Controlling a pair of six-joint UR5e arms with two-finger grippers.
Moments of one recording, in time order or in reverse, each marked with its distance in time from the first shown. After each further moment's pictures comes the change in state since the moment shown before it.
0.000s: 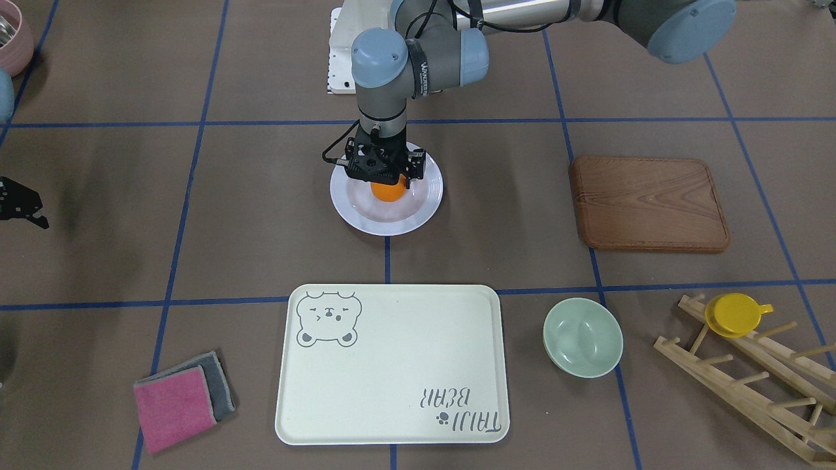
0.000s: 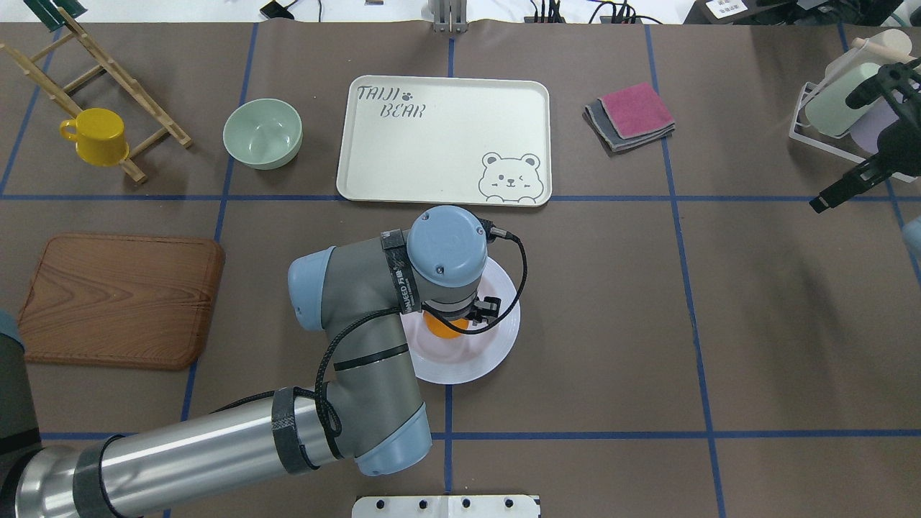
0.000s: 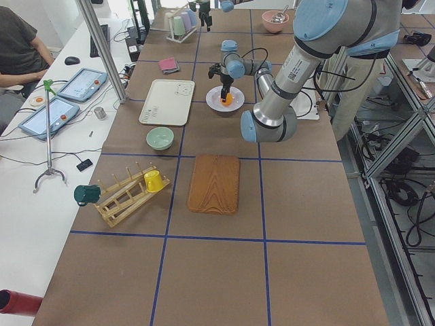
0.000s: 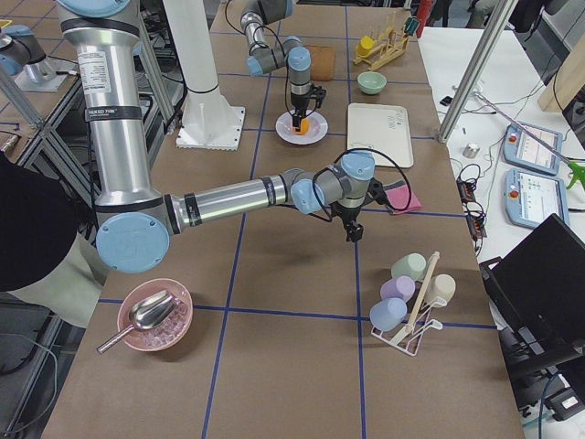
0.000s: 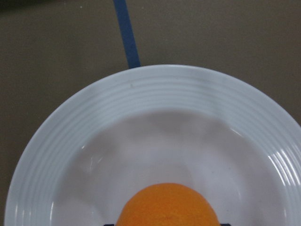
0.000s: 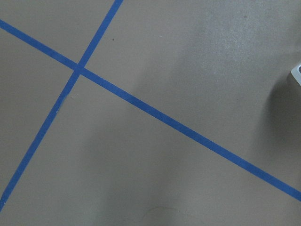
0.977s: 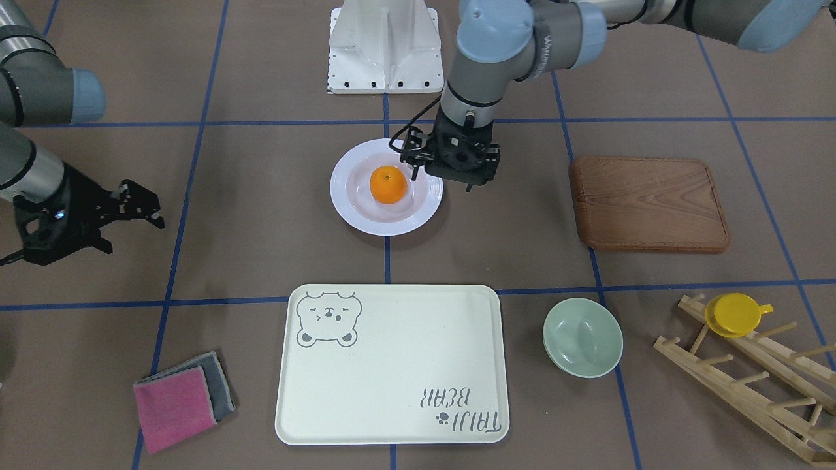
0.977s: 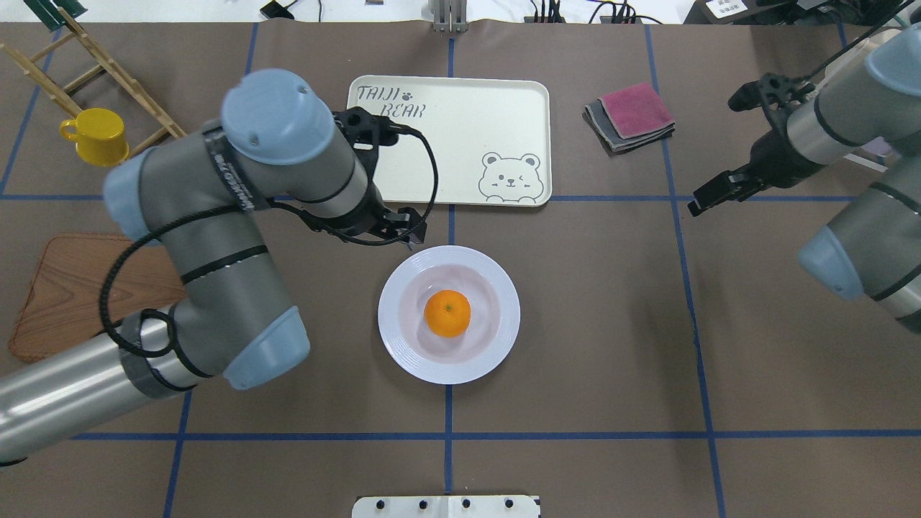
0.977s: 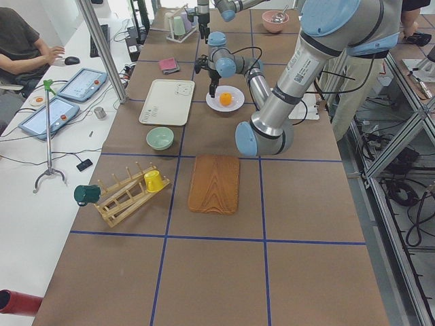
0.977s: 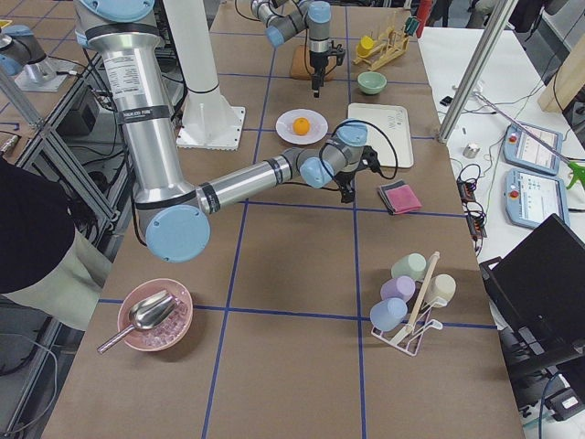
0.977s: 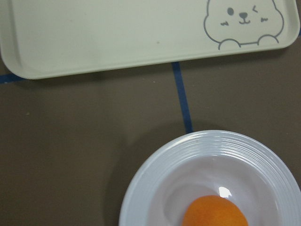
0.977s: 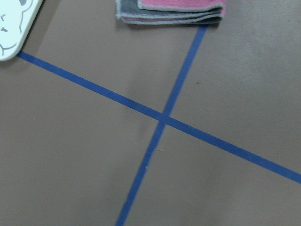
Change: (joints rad) left arm -0.257 0.208 -0.300 -0.009 -0.214 0.081; right arm -0.234 0.139 0.012 0.192 -0.025 0.574
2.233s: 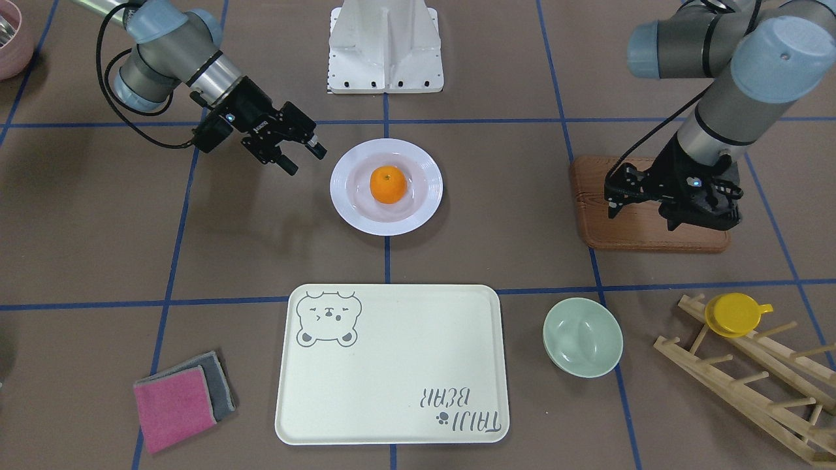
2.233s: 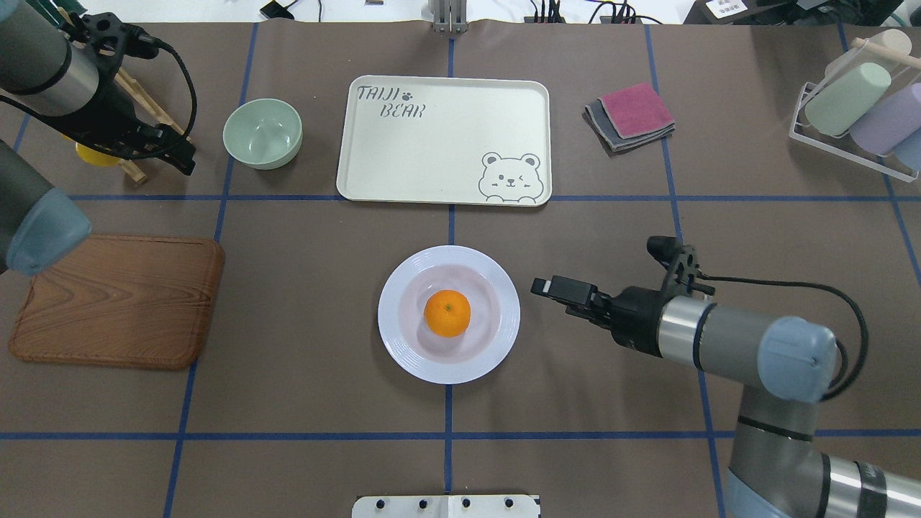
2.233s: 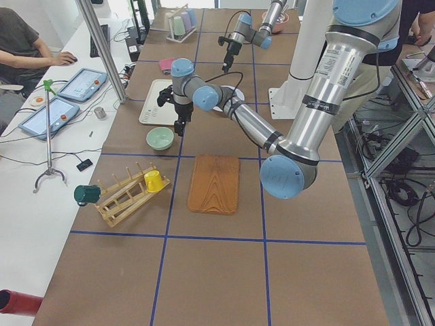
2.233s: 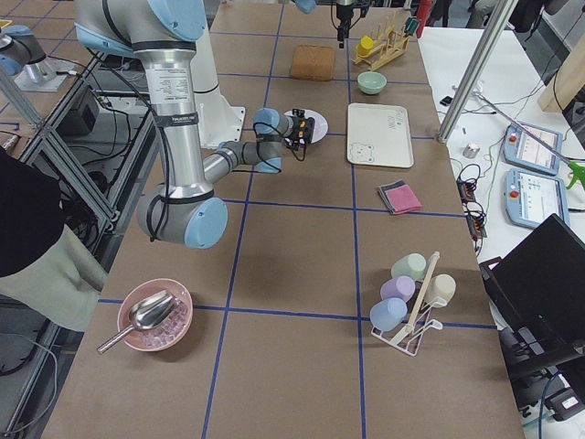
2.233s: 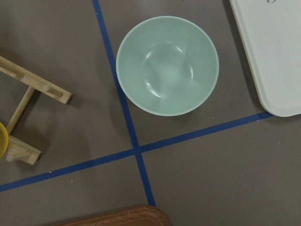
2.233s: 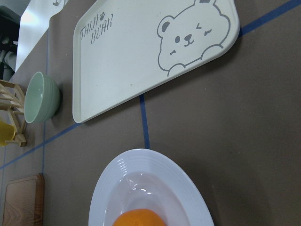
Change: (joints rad) left arm -0.359 0.299 -0.043 0.007 -0.161 0.446; right arm -0.624 -0.152 0.052 0.980 -0.883 1.101
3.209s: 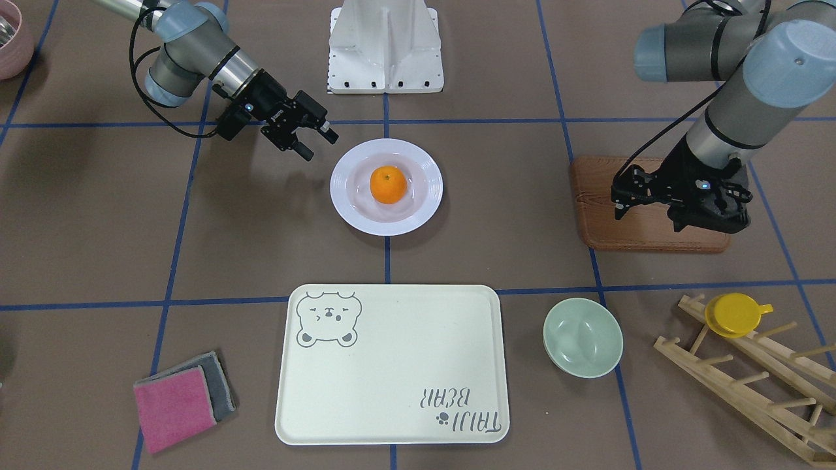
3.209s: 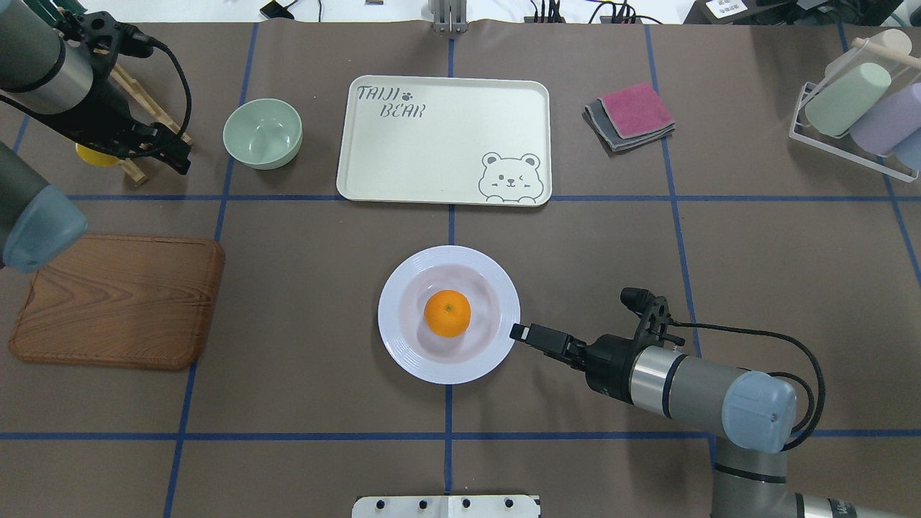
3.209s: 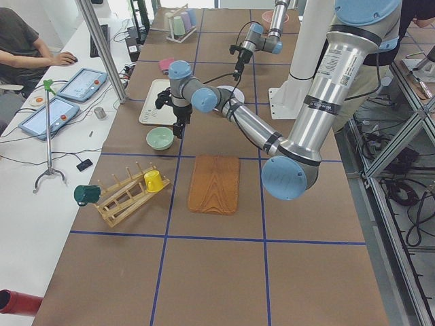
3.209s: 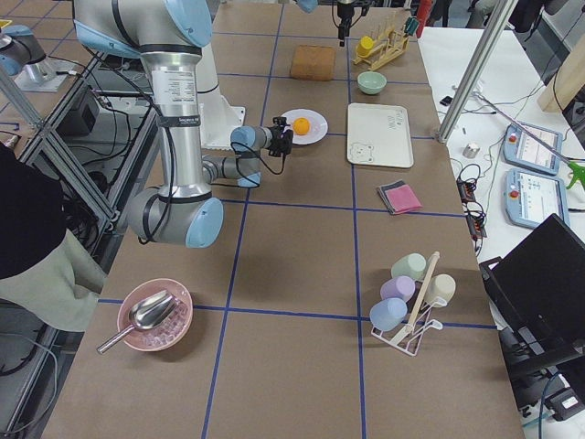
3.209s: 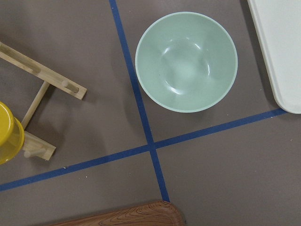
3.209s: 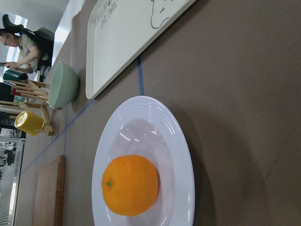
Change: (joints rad) left arm -0.004 0.002 0.005 -0.003 -0.005 0.001; right arm -0.088 0.072 -0.051 -0.062 -0.020 0.013
